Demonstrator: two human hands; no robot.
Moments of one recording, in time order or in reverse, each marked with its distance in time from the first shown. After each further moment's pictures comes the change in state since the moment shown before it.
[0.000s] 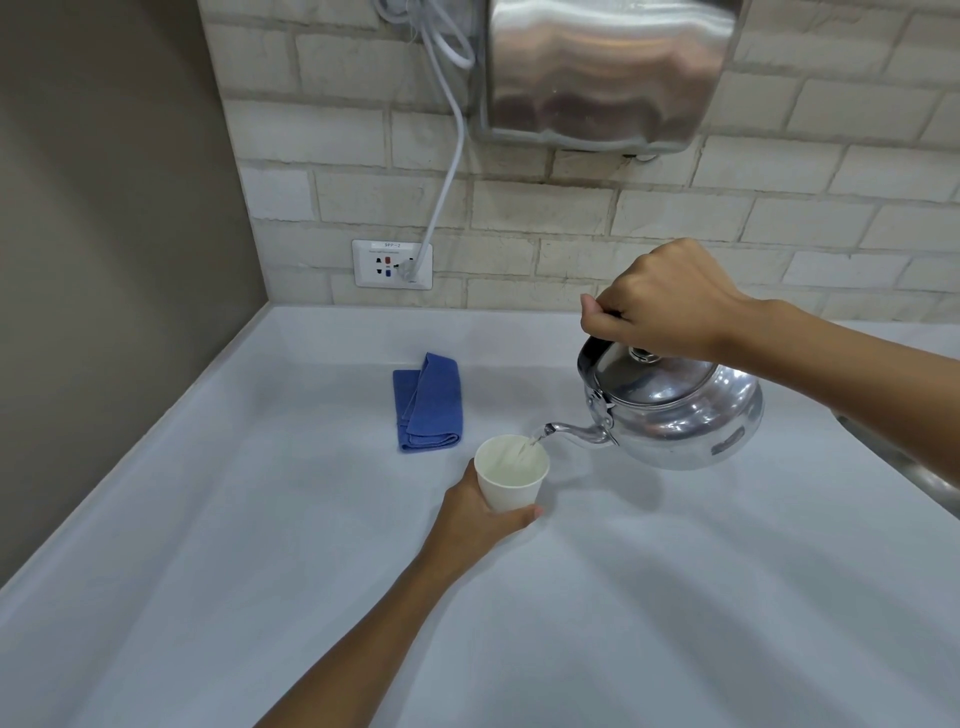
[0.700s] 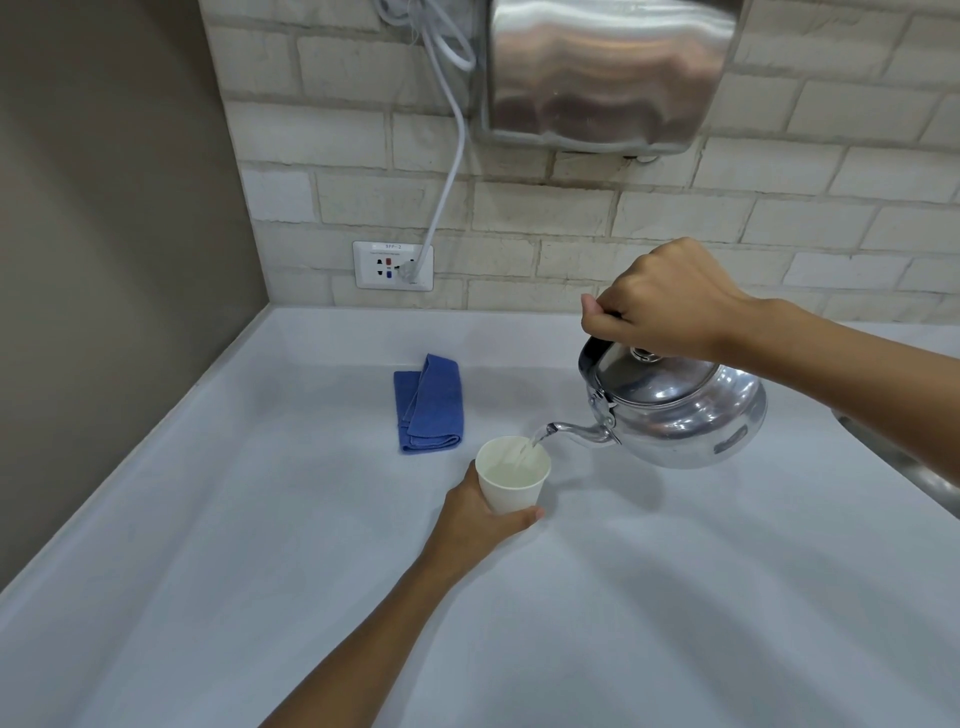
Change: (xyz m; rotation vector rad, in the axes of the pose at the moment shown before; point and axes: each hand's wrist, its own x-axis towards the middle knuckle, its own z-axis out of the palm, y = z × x) left_hand 0.002 -0.003 0.001 0.000 0.018 0.006; right_hand 0.002 0.000 -0.002 -0.024 -0.012 -0.013
